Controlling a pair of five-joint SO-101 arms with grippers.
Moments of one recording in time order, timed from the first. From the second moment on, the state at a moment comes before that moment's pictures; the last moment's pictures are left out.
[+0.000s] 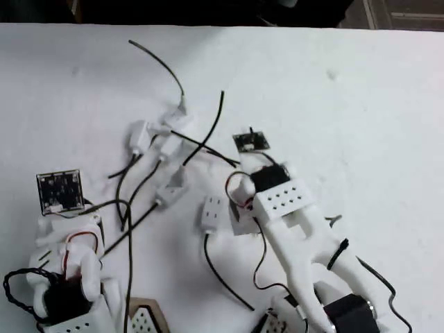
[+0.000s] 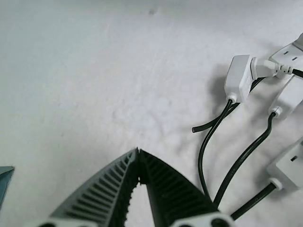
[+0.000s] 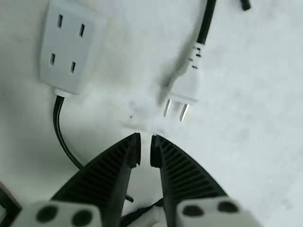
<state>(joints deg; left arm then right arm) -24.6 -103.4 80.3 69.4 -10.4 -25.8 -23.5 43.8 77.7 -8.7</state>
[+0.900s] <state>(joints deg) -24.6 -103.4 80.4 68.4 -10.4 -13.2 -2.5 39.3 65.6 4.4</state>
